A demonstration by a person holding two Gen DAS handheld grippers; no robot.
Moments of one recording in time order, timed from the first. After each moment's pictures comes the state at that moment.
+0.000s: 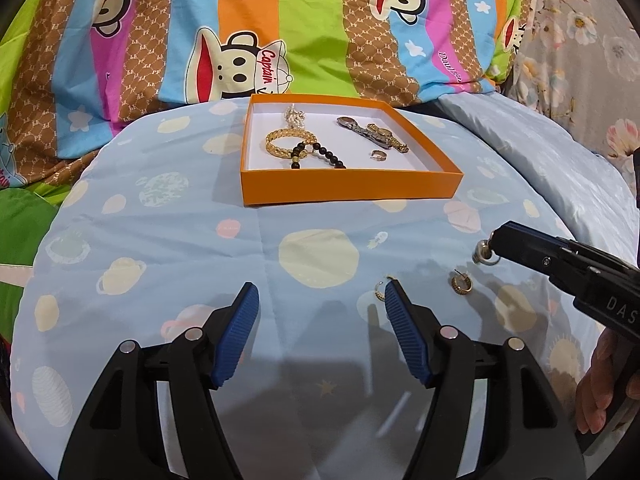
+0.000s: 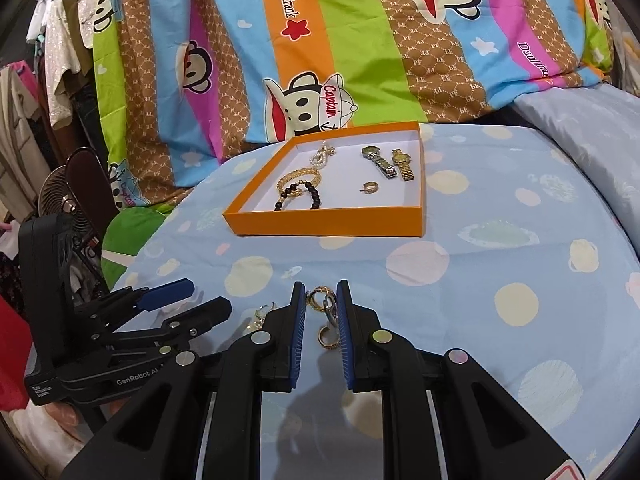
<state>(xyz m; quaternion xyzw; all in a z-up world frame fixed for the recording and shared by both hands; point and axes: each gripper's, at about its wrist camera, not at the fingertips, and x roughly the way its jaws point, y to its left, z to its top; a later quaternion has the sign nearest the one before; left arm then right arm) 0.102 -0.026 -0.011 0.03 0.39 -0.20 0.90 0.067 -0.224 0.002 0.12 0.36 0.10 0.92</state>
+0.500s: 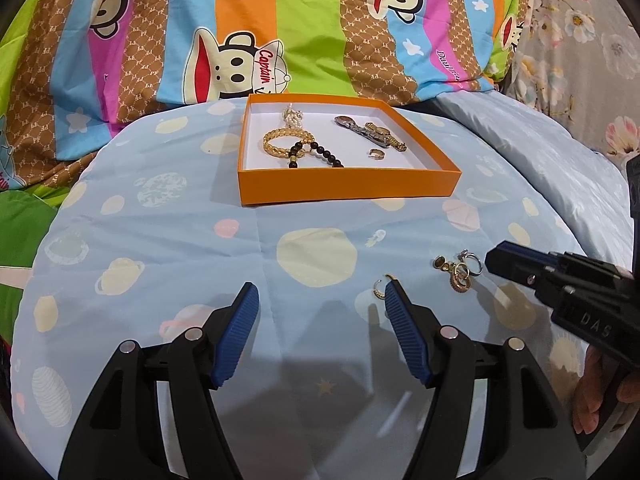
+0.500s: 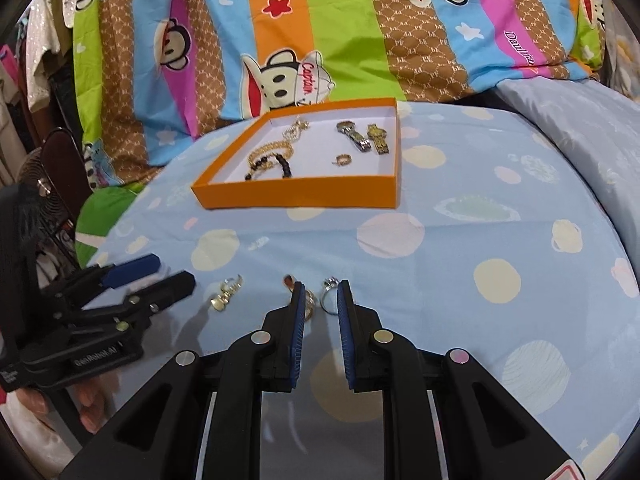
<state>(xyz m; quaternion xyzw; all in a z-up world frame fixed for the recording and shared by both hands) 0.102 -0.026 -0.011 0.03 0.40 -0.20 0.90 0.068 -0.225 -0.014 0.09 0.40 0.06 0.91</state>
